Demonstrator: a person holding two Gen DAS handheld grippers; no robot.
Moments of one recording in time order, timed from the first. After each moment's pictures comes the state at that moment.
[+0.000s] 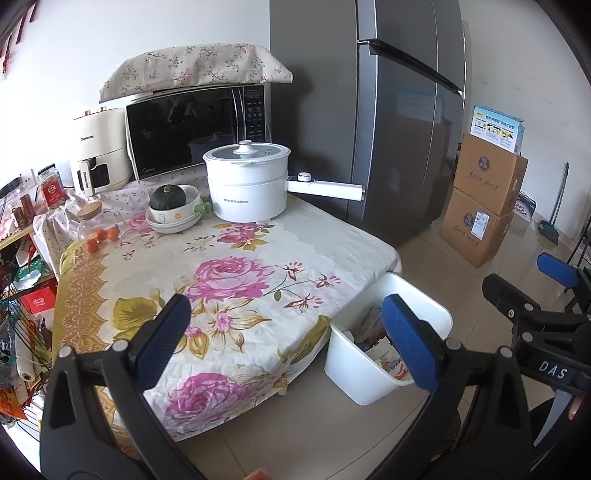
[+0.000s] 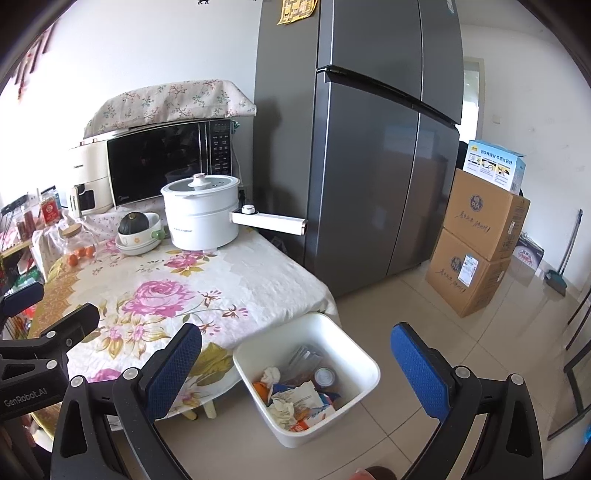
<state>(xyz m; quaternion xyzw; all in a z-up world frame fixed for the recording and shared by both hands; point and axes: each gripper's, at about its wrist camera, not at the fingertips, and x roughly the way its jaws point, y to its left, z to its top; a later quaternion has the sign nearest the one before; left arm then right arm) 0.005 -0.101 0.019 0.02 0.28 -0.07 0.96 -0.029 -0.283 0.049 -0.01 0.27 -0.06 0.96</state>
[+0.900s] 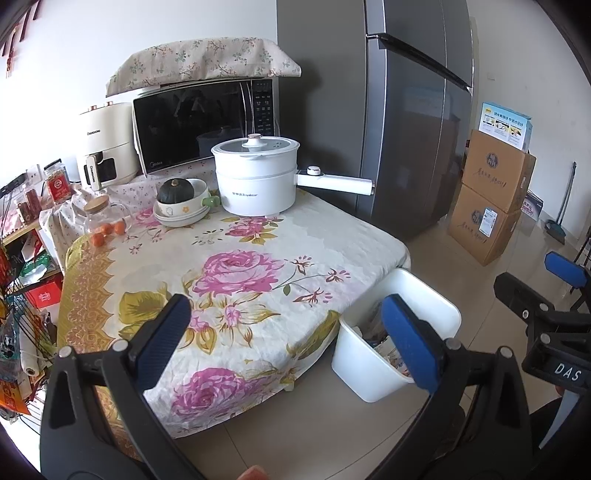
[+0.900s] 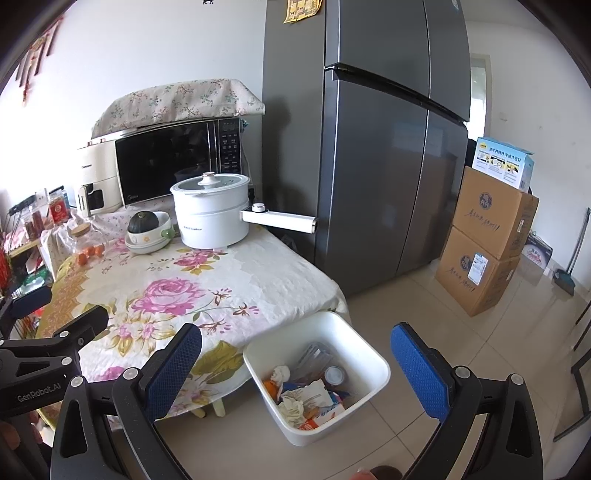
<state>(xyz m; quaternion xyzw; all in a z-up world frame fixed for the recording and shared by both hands) 0.008 -0.096 0.017 0.02 0.29 -0.05 0.95 -0.029 -0.281 0.049 0.00 0.27 -0.04 0.96</state>
